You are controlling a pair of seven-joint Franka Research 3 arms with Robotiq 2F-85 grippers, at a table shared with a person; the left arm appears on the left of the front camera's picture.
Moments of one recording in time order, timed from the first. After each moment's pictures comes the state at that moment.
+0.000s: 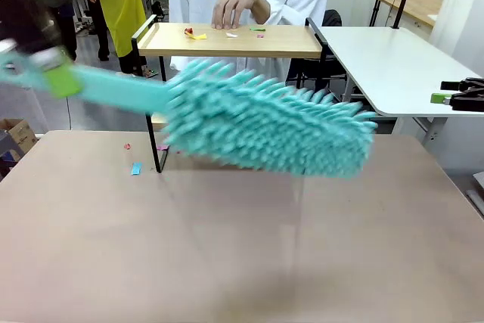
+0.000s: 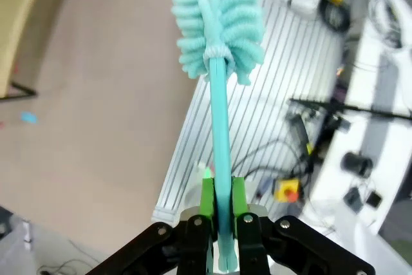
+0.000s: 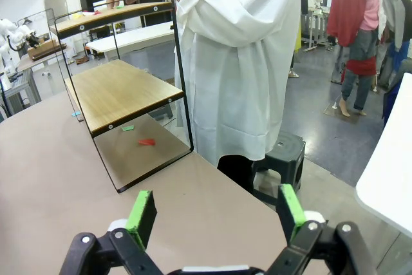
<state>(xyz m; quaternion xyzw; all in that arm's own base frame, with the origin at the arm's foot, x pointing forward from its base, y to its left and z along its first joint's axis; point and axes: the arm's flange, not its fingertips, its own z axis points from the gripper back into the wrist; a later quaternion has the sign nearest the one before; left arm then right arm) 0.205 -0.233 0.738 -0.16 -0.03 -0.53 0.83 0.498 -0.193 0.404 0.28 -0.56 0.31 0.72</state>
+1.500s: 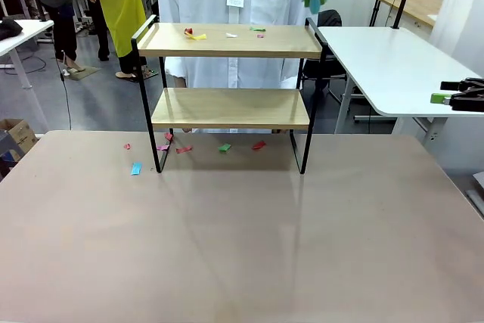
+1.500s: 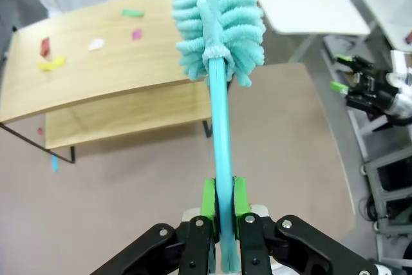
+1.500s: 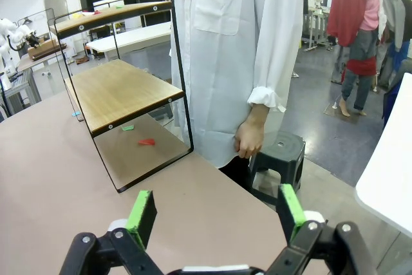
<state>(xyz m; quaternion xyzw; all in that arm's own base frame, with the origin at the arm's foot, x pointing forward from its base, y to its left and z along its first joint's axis) 0.299 -0.471 0.729 -0.12 -0.35 -0.06 0.93 0.498 -0.193 0.404 0.28 -0.56 0.31 0.72</state>
